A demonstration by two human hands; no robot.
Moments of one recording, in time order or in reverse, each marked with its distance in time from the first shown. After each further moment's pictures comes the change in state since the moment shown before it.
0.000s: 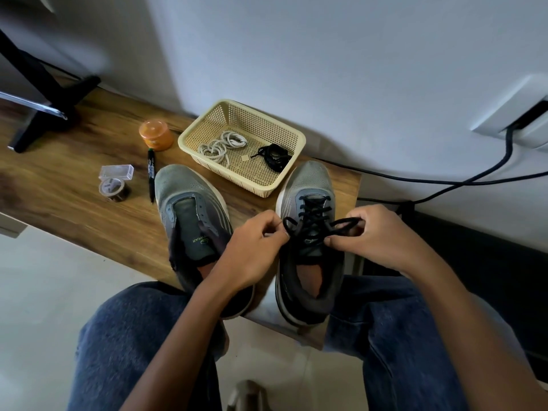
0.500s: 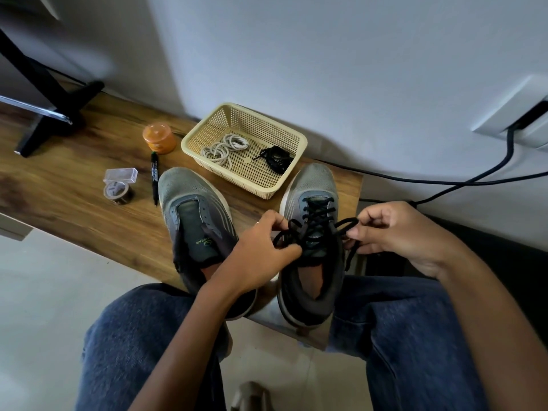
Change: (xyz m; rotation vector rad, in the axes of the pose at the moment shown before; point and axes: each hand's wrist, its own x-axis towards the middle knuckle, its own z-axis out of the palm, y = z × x) left_hand 0.003 -0.007 0.001 0.033 -0.090 -0.002; right_hand -0.003 0.009 -0.016 0.464 -0.119 0.032
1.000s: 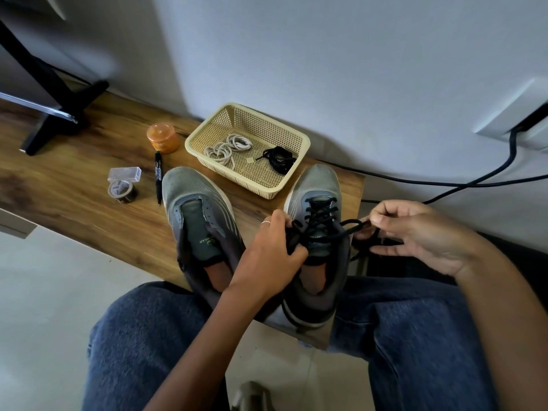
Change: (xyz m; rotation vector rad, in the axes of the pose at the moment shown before) left_hand -0.001 0.002 0.019 0.283 0.179 0.109; right_hand -0.003 0.001 -0.018 0.221 -0.036 0.097
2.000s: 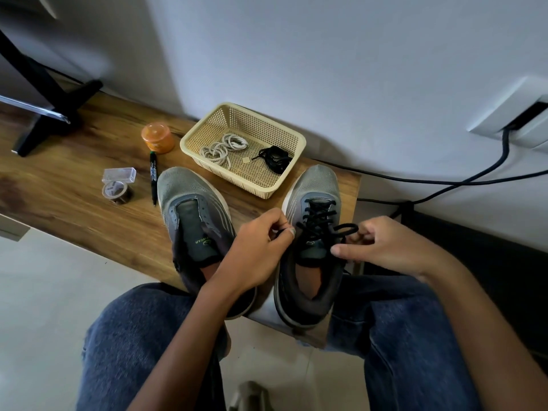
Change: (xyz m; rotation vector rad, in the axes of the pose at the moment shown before) left_hand 0.002 0.003 -0.020 -0.139 -0.041 0.044; right_hand 0.001 0.011 0.022 -0.574 -0.036 -0.033
